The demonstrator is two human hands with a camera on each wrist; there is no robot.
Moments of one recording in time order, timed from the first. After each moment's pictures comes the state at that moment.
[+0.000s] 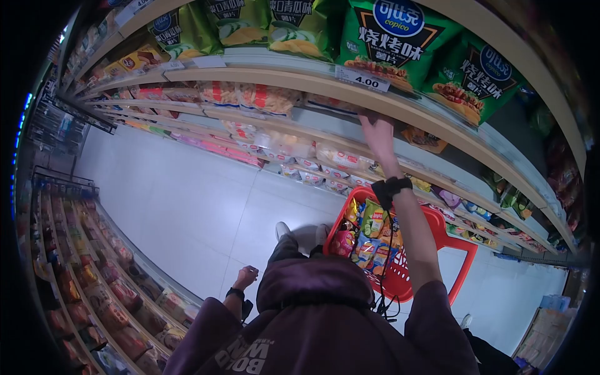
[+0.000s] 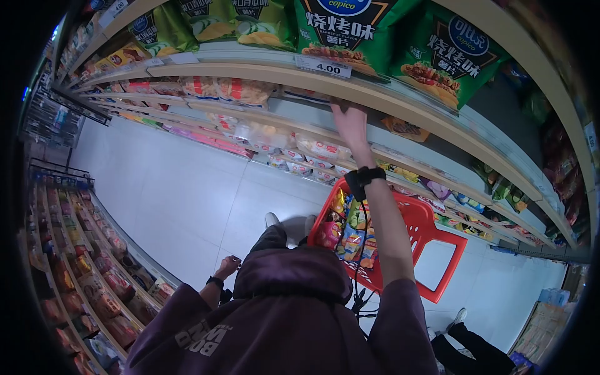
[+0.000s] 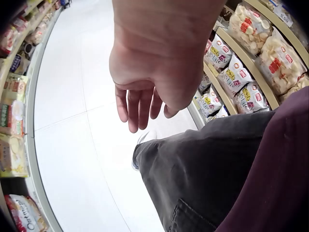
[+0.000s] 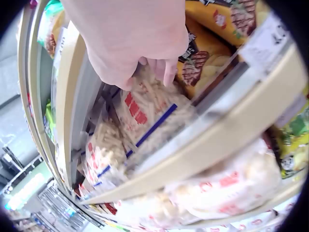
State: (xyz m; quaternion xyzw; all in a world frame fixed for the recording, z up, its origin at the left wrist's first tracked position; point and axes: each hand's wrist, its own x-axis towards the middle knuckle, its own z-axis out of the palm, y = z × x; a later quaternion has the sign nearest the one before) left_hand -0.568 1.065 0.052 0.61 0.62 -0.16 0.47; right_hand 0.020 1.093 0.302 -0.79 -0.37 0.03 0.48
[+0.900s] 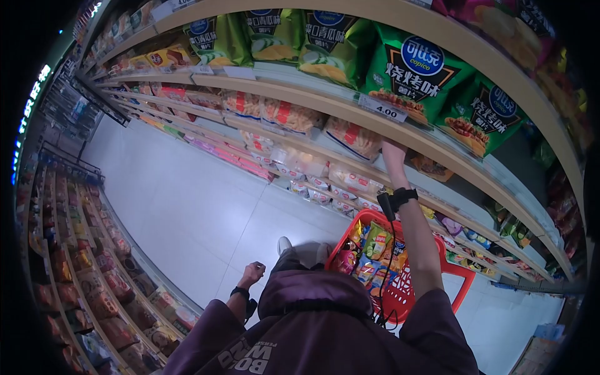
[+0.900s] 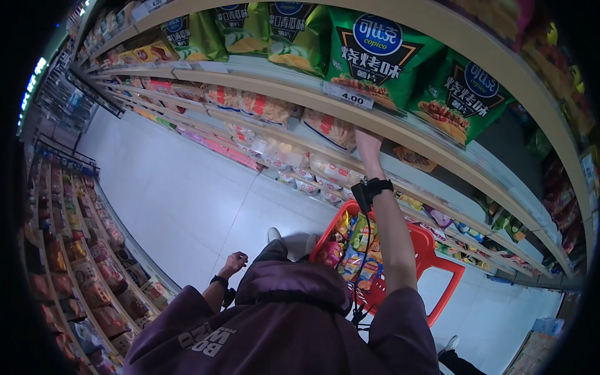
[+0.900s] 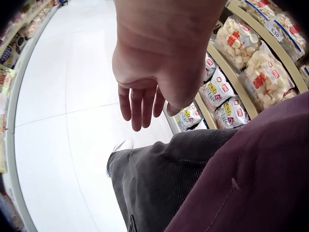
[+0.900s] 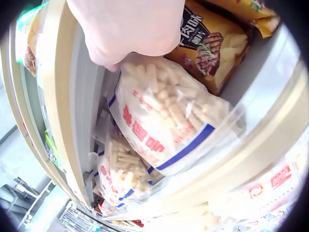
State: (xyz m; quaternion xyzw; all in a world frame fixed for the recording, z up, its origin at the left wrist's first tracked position) left_hand -0.527 1.089 0.046 0.63 0.59 -0.08 0.49; right_hand 0.044 1.118 0.283 -0.78 -0.37 -0.07 0.50
